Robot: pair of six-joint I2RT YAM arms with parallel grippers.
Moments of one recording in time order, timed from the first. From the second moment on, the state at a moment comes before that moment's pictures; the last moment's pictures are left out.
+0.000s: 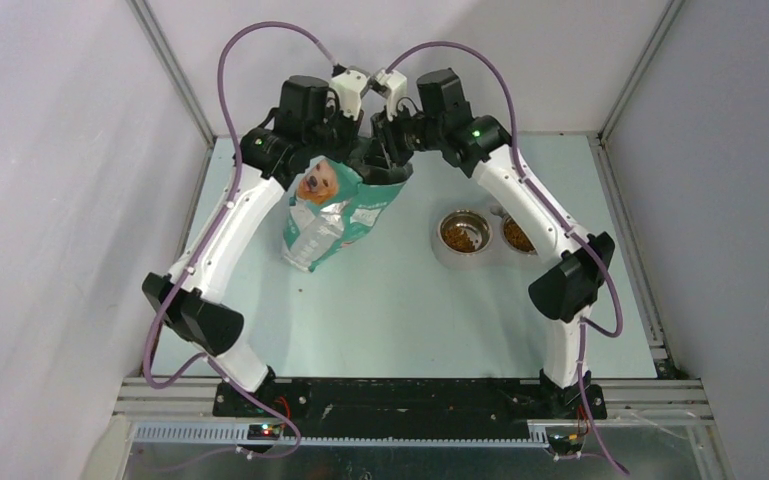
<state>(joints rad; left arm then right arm) -0.47 1.65 1.92 -0.77 0.07 0.10 0.60 1.97 2.19 -0.67 -0.54 0.03</state>
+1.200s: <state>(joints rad) -0.48 1.60 1.72 -0.51 -0.10 0.08 0.66 2.08 1.99 -0.42 -0.47 0.10</state>
